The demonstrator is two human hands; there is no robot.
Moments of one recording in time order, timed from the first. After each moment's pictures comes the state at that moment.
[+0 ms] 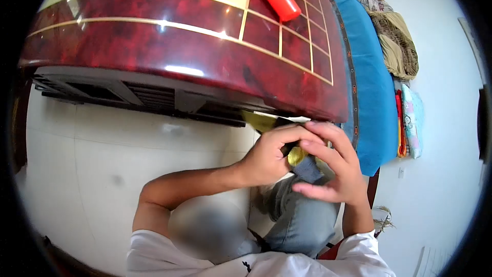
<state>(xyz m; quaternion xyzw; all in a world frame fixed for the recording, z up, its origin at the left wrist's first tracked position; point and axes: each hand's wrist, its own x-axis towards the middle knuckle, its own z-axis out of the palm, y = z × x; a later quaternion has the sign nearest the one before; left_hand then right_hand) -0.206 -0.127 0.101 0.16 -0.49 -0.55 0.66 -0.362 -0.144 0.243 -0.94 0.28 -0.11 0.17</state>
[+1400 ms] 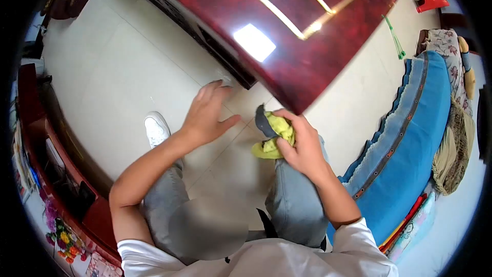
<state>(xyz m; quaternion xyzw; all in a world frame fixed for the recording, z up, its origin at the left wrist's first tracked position) -0.290 -0.073 0.027 0.82 -0.44 -0.23 0.28 -0.481 -0.268 0.117 -0.86 0.21 0.01 0.46</state>
